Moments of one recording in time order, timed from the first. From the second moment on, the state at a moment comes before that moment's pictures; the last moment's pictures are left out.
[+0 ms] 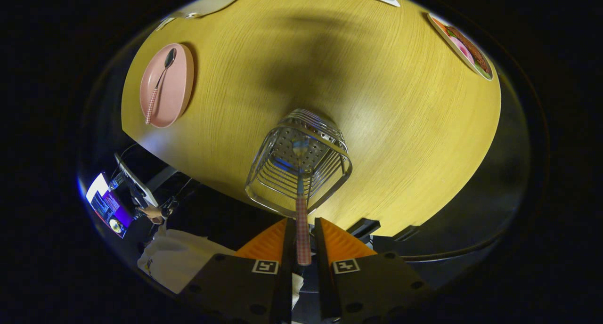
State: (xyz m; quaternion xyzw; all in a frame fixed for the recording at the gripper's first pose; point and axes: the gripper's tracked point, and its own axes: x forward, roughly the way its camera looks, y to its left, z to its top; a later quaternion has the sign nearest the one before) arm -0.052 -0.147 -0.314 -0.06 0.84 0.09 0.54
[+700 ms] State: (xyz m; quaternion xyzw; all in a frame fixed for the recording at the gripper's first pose) arm -0.008 -0.085 -0.237 0.05 0.66 0.12 0.74
